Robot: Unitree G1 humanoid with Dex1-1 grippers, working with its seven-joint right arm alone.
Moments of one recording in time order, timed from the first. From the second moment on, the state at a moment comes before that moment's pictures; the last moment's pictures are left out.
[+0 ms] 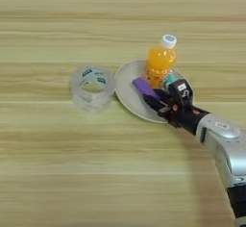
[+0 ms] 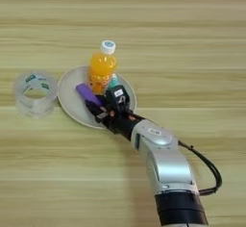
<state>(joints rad) -0.09 -0.39 -0.06 0.09 0.19 0.30 0.64</state>
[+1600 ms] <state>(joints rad) -0.09 -0.44 -0.01 0.00 0.15 0.36 0.71</state>
